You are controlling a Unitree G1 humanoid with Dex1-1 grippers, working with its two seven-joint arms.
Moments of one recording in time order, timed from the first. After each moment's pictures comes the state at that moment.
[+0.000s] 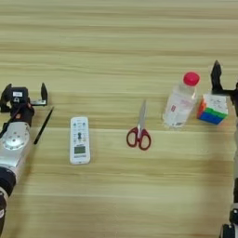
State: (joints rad) left arm -0.47 0.06 0.07 0.89 0.04 -0.51 0.19; right arm -0.26 -0.47 -0.40 0.14 0.20 -0.03 0.19
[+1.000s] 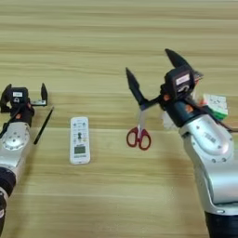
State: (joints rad) left arm -0.47 0.06 0.07 0.89 0.04 -0.51 0.18; right arm -0.06 -0.37 0.01 -0.51 0.25 0.19 0.34
